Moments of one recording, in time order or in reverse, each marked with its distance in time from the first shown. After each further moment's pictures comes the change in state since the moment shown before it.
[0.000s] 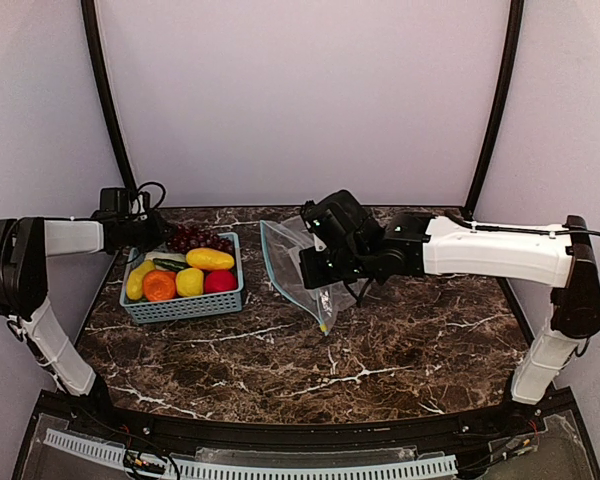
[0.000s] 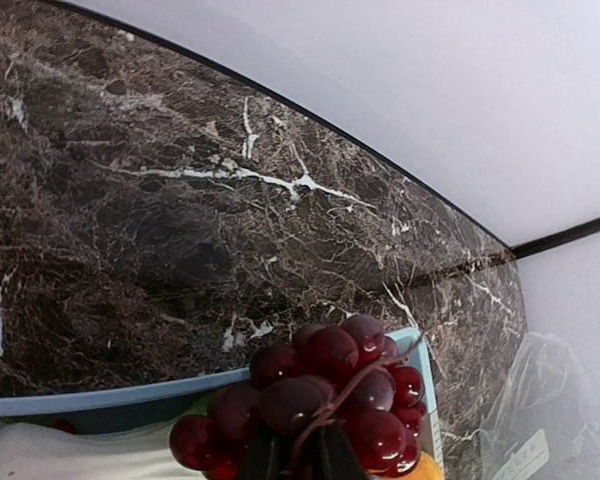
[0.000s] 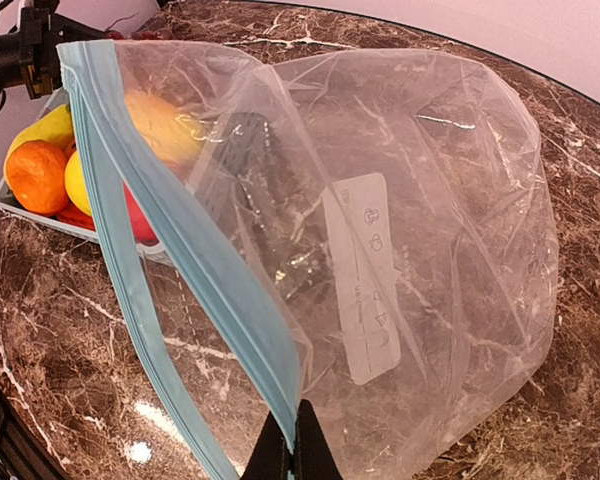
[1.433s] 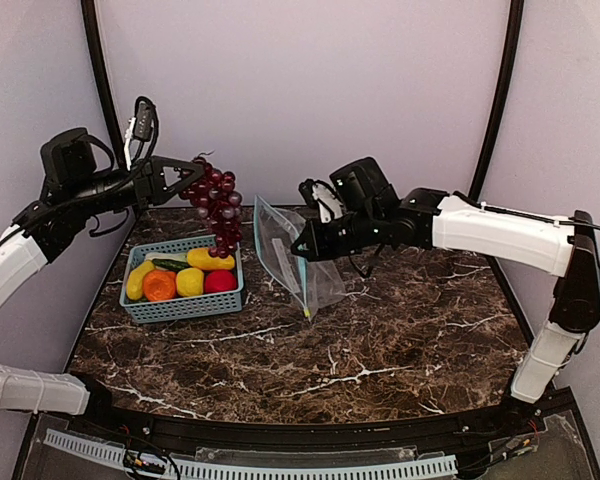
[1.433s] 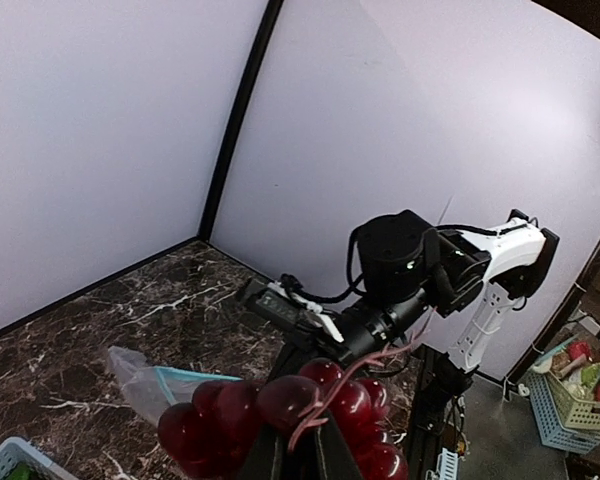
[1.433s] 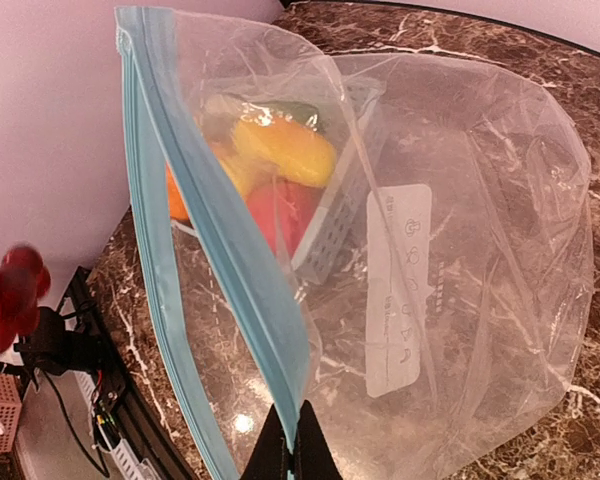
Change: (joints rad) left arm -0.393 -0.628 0.109 -0.138 0.284 0.216; right arm -0.144 -0.002 0.056 0.073 -0.449 -0.014
